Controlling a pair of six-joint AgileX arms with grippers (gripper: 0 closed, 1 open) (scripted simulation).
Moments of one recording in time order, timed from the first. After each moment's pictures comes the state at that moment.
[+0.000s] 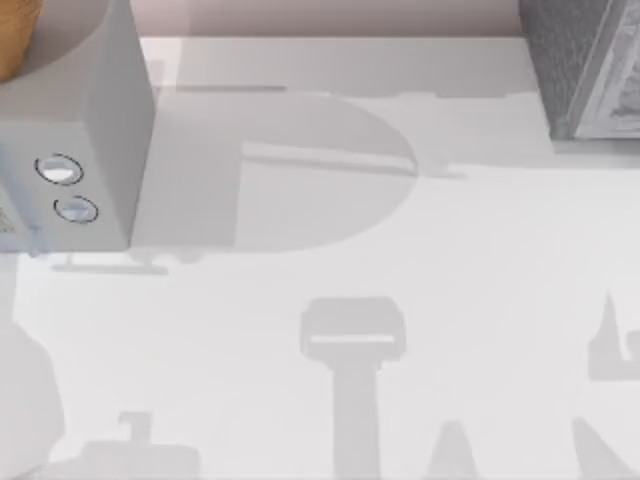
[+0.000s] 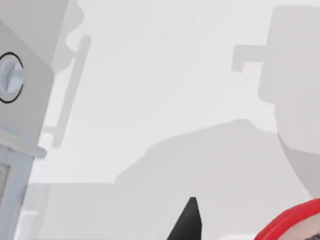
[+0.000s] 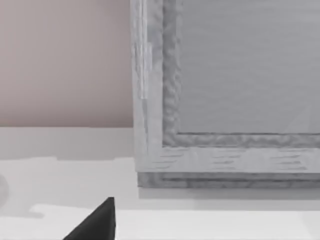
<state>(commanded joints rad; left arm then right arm) 0.71 1.51 1.34 -1.70 0.63 2.27 0.00 0.00 0.00 0.00 0.00 0.00</state>
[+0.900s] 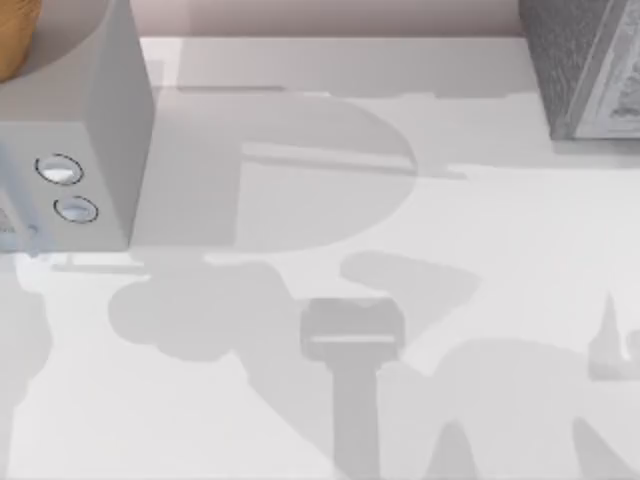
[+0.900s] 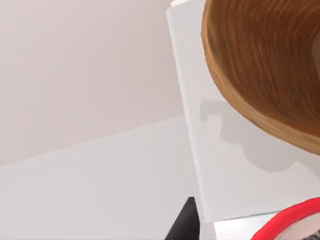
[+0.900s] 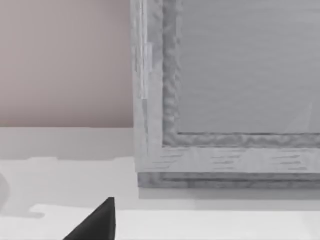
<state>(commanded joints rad) 0.42 1.84 2.37 -1.36 0.10 0.73 0.00 0.00 0.00 0.00 0.00 0.00</state>
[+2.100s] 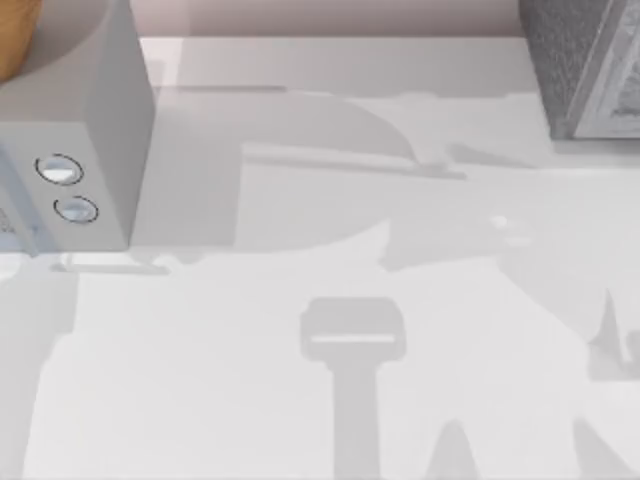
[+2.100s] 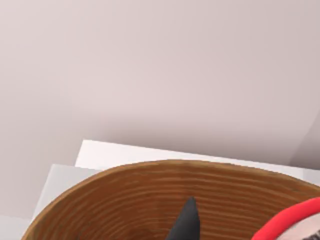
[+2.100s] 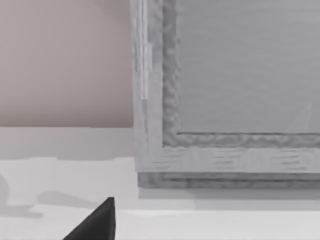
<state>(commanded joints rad) 0.10 2.09 2.84 -1.33 -0.04 0.01 0.00 0.00 0.00 0.00 0.00 0.00</state>
